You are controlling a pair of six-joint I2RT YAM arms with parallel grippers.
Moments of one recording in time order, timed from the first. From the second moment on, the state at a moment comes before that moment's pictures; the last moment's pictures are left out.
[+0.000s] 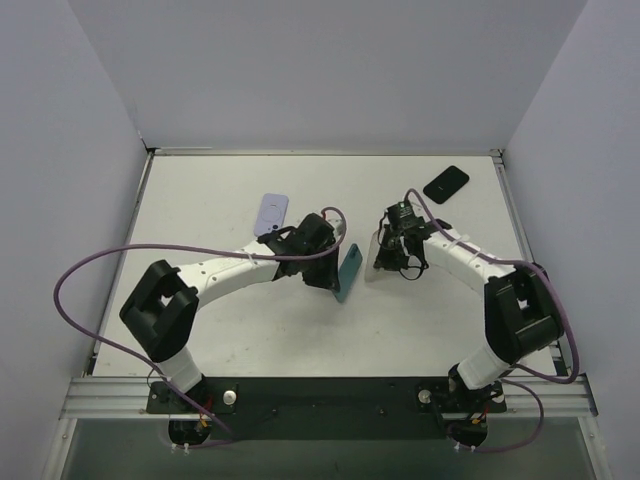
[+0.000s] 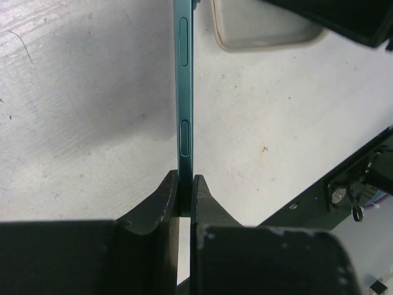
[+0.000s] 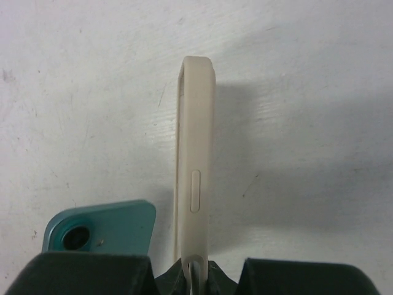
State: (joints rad) left arm -0.83 1.70 1.18 -0.43 0.17 -0.58; right arm 0.45 1.58 0.99 -0.50 0.01 0.69
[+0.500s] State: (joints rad) left arm -0.66 1.64 1.22 -0.48 0.26 -0.58; right arm -0.14 1.35 0.77 -0.38 -0.14 0.67
